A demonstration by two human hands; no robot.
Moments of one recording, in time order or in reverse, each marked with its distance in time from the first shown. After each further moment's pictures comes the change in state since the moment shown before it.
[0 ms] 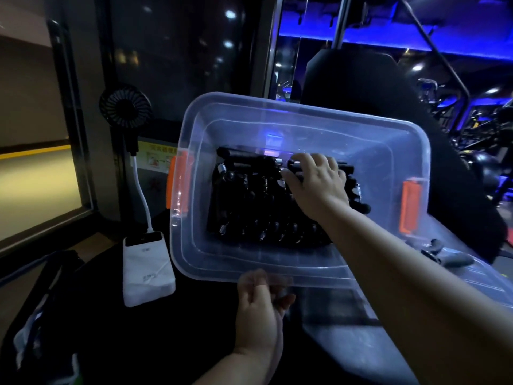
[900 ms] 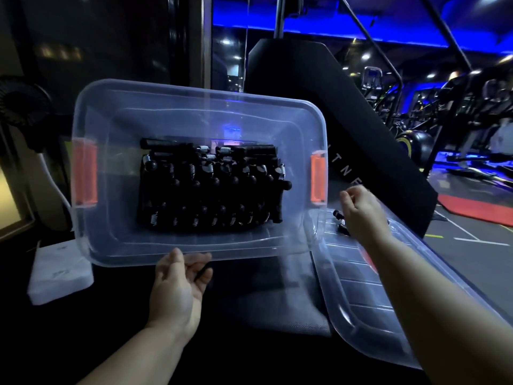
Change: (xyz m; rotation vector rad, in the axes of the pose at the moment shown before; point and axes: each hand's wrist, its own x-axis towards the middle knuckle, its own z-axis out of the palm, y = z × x) left_hand -0.006 0.000 0.004 0.130 -0.007 0.082; right_hand -0.107 0.211 -0.070 0.171 0.012 0.449
